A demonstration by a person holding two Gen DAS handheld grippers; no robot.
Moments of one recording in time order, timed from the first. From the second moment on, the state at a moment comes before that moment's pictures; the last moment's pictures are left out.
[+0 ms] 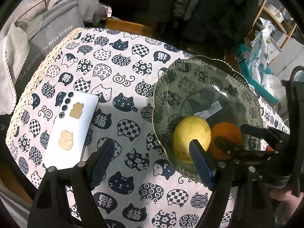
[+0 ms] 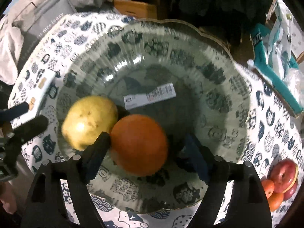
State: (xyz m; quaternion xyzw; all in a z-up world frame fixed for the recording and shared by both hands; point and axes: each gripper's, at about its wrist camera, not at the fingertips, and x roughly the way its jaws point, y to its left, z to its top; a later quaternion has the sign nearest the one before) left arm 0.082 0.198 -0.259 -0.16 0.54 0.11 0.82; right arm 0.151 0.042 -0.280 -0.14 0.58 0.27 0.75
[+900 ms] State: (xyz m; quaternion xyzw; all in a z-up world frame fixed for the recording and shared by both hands) left arm 0.054 0.163 -0.155 -0.13 0.44 0.09 0.89; right arm 0.128 -0.034 -0.132 -0.07 0.44 0.22 0.87
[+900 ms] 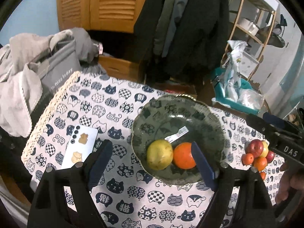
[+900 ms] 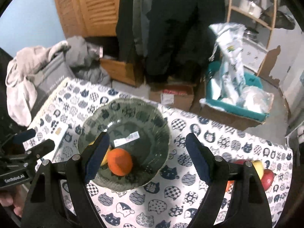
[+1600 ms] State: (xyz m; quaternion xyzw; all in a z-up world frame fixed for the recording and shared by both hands) left arm 0.029 0.110 -0.079 -0.07 0.35 0.07 0.93; right arm 0.073 -0.116 -0.036 -0.04 0.32 0.17 0.93
